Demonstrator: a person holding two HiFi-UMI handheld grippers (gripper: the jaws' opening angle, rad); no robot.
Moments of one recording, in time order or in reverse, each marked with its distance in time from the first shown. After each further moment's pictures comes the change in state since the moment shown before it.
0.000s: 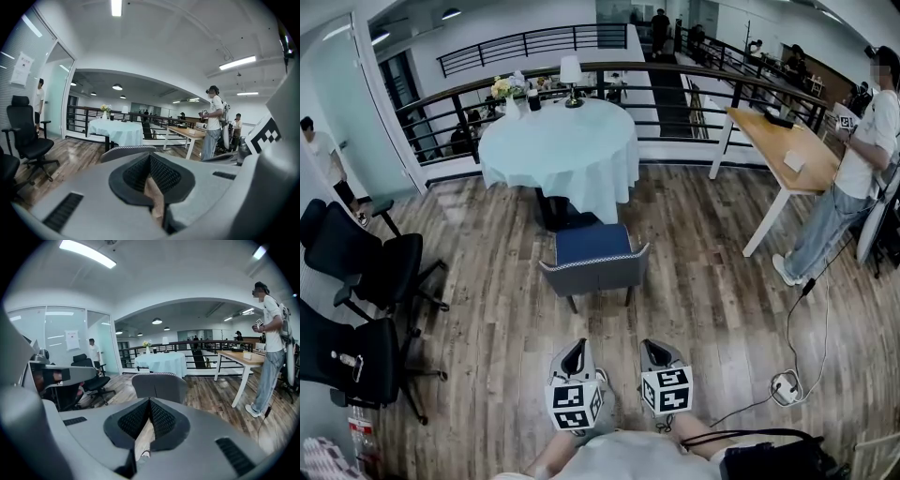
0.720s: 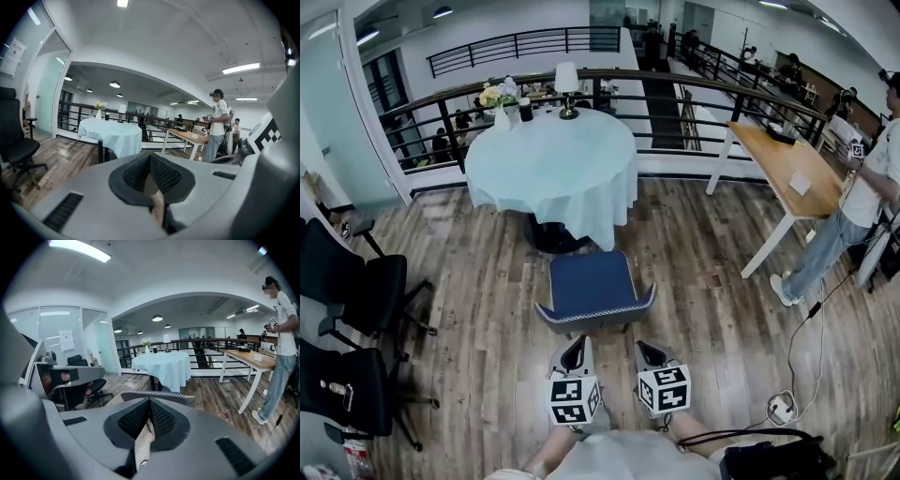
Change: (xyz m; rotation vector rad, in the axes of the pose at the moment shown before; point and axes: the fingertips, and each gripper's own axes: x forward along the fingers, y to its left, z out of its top) left arm 0.153 0.073 0.066 -0.030 -0.004 -0.069; right arm 0.142 -0.021 0.092 0.005 0.030 0.015
